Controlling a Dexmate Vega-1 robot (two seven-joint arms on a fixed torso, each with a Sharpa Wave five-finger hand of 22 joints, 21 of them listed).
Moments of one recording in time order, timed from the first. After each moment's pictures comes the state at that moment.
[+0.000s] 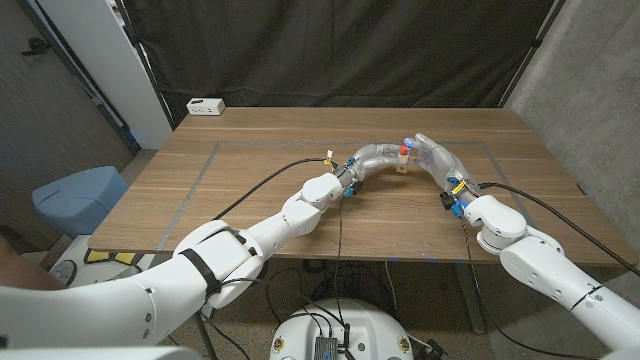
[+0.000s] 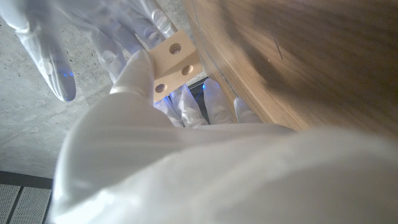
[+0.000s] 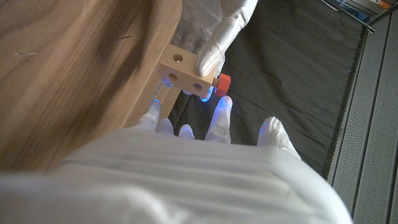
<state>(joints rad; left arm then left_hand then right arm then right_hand) 0.43 0.00 0.76 -0.64 -0.31 -0.52 -0.23 1.02 0.03 0.30 -0.19 0.28 0.83 -0.21 0.37 0.21 0.87 -0.21 0.32 0.51 0.52 -0.05 0.22 0.25 0.14 0.13 0.20 0.18 -1.20 -0.77 -0.26 -1.86 0.58 0.10 -0.16 0.25 0.09 0.30 -0.14 0.17 0.56 -0.12 0.19 0.20 -0.12 0.05 0.19 0.18 -0.17 0.19 0.19 0.19 0.10 0.21 0.18 0.16</state>
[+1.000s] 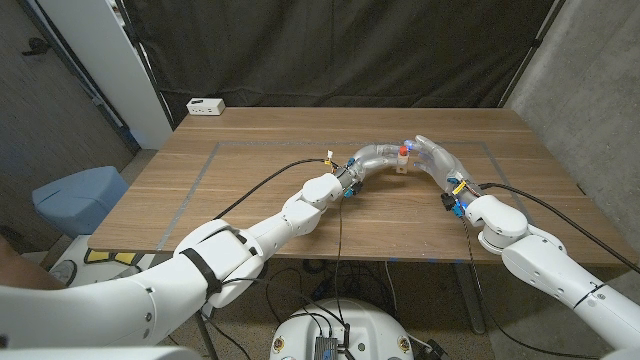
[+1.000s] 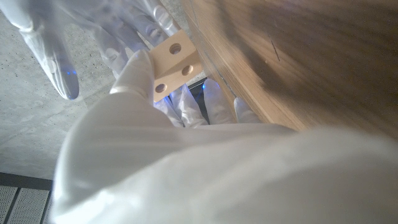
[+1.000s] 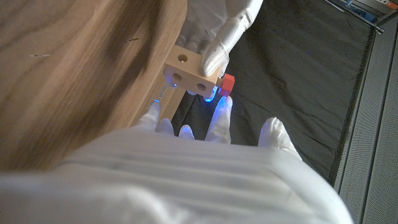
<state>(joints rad) 0.42 -0.01 0.76 -0.63 -0.31 -0.52 -0.23 1.02 0.03 0.30 -0.19 0.28 0.83 -0.21 0.37 0.21 0.86 -0.21 0.32 0.51 0.52 -0.05 0.22 0.25 0.14 0.13 0.20 0.18 -1.19 -0.78 -0.26 -1.87 0.60 0.07 -0.16 0.24 0.08 0.30 -0.13 0.17 0.60 -0.11 0.20 0.20 -0.13 0.04 0.19 0.18 -0.17 0.19 0.19 0.19 0.10 0.21 0.18 0.16</state>
